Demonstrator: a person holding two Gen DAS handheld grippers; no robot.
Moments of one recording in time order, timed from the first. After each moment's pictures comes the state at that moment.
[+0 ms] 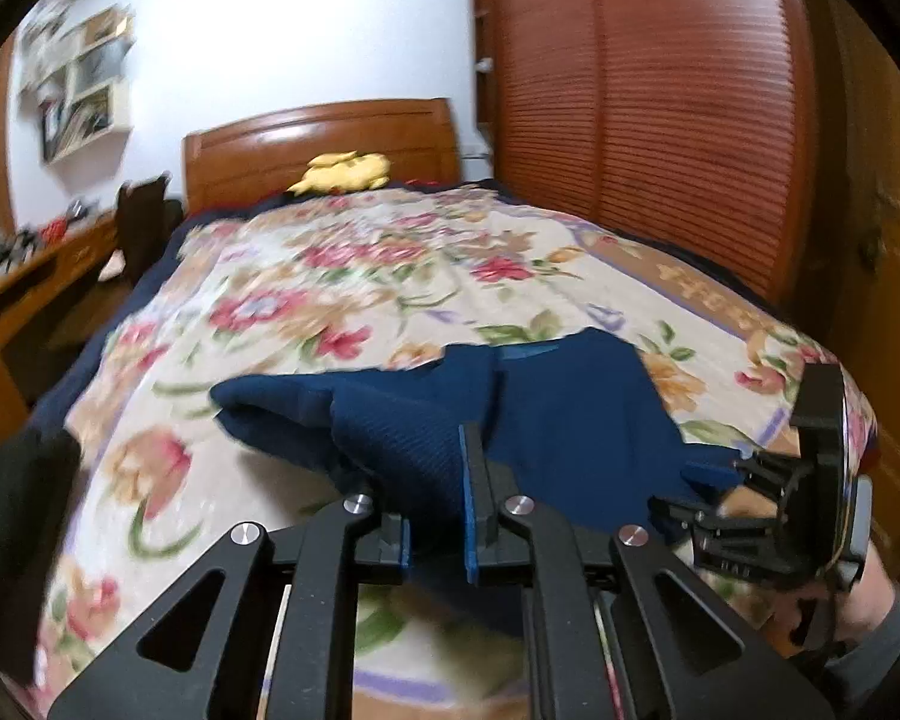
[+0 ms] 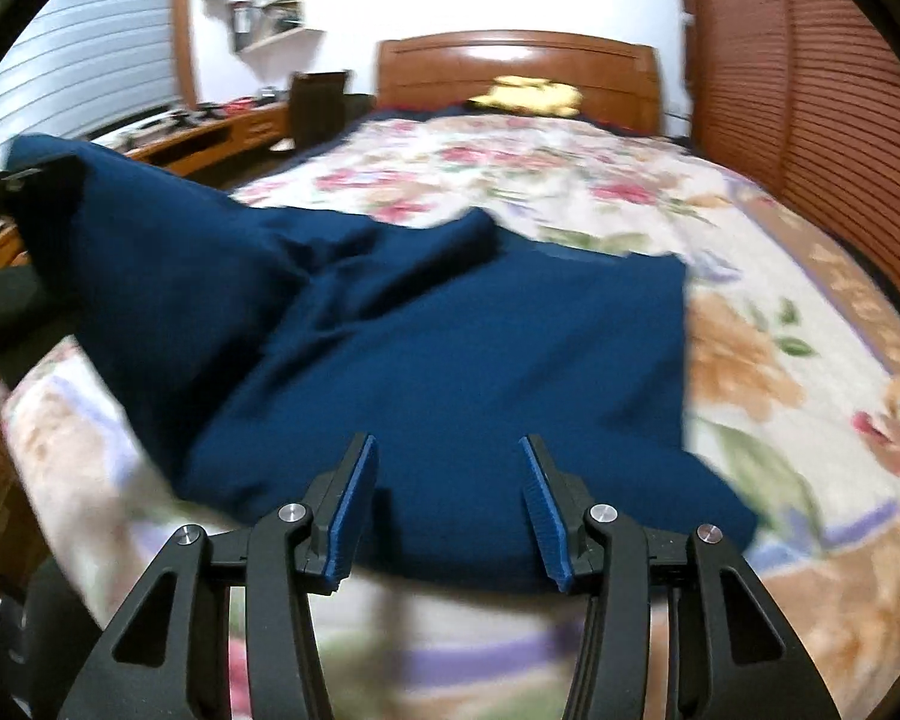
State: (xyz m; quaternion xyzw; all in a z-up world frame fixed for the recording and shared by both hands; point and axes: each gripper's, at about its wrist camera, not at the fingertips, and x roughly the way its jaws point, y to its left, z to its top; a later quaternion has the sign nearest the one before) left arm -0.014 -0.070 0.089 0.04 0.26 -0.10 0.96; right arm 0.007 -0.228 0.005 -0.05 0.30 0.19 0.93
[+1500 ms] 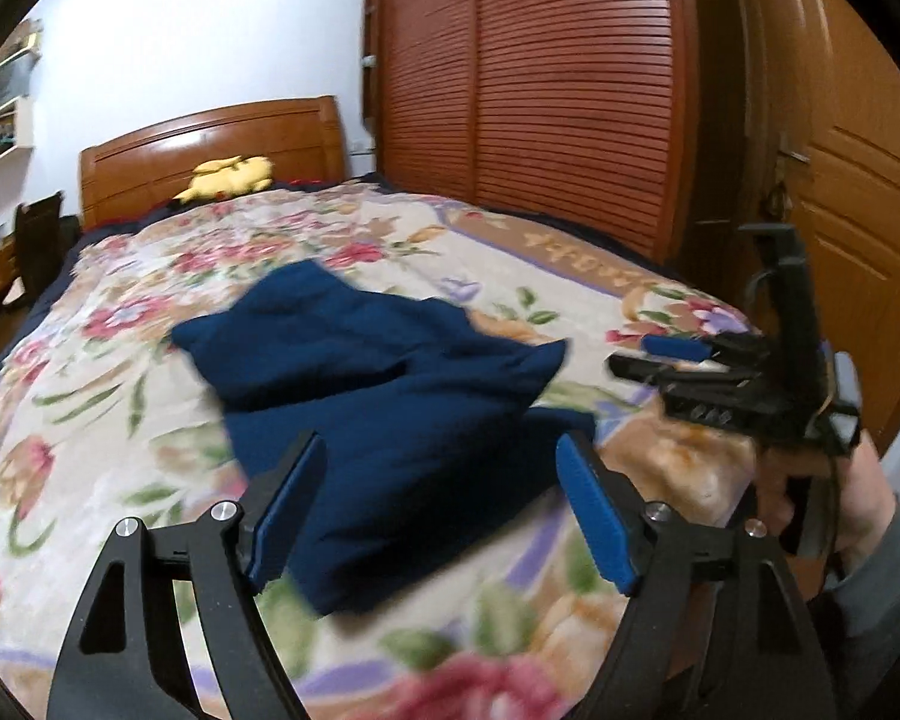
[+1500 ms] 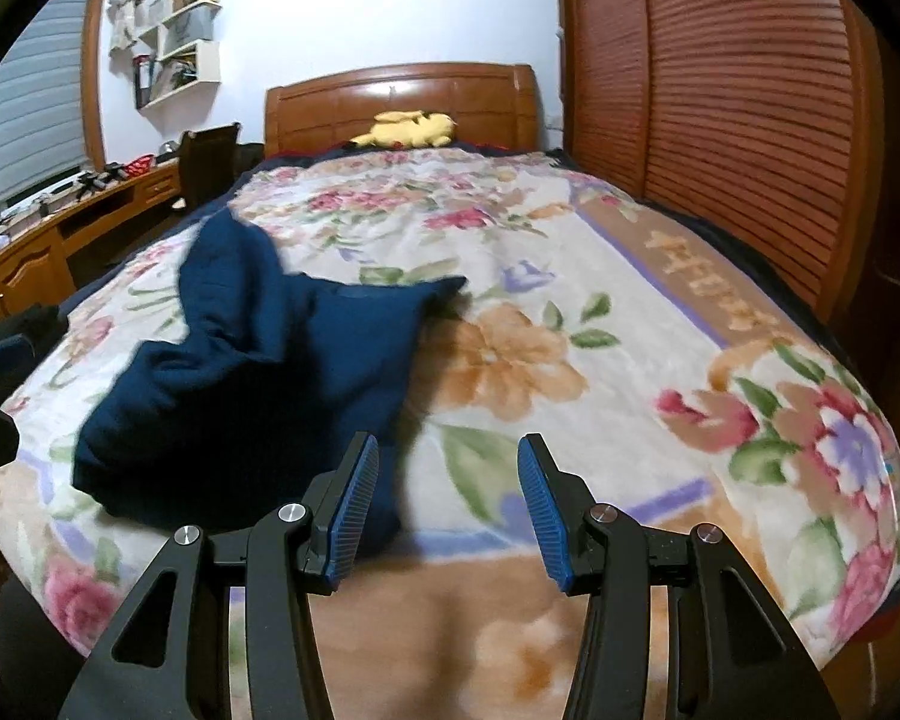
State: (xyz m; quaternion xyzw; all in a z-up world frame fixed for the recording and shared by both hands) left arm -0.048 -0.148 0.053 0.04 0.26 -0.21 0.94; right arm -0.020 -0.332 0.036 -0.03 0.26 0.10 0.96
